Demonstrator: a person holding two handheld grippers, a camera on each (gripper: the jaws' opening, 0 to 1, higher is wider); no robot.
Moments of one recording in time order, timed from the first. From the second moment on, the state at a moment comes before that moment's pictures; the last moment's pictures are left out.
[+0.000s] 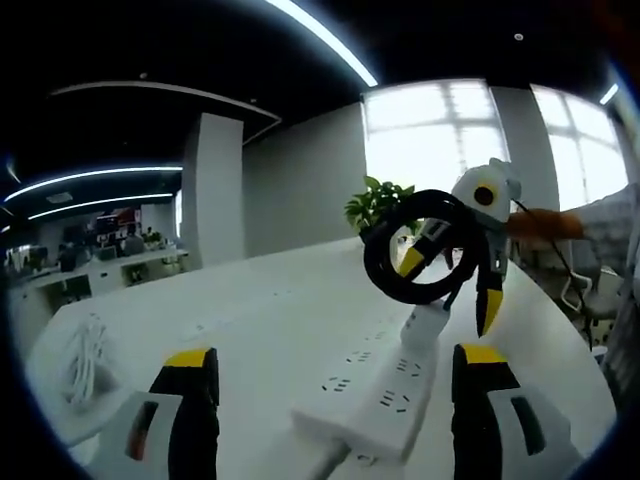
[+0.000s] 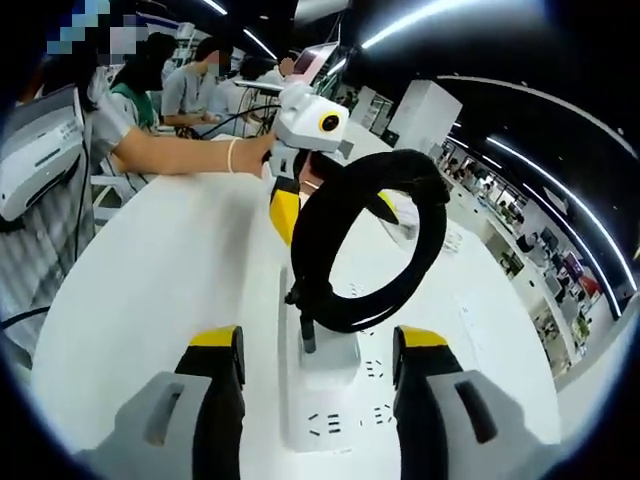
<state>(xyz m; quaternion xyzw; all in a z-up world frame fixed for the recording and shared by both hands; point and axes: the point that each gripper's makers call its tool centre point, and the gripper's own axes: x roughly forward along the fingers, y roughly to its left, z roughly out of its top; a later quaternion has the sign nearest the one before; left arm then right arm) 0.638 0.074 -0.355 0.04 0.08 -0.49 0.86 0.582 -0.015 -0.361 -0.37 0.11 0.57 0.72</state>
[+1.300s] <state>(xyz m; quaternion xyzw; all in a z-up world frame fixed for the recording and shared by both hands) 0.640 0.078 -0.355 0.02 0.08 -0.49 0.87 0.596 -0.019 -0.379 -0.56 0.23 0.46 0.65</state>
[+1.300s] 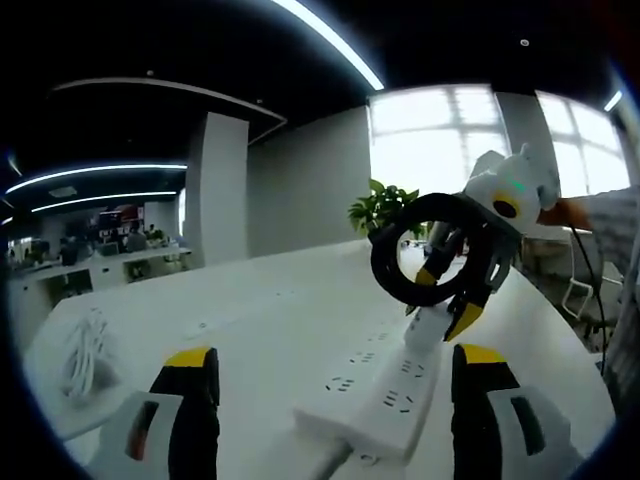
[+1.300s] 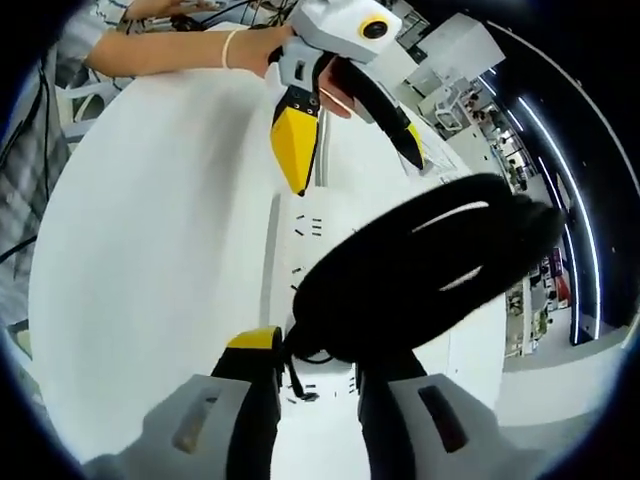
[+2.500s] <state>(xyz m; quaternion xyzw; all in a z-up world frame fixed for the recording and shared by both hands) 0.650 0.087 -0.360 0.02 0.09 -0.48 0.87 0.603 -0.025 -0.381 -0.52 0.30 0.50 0.63</state>
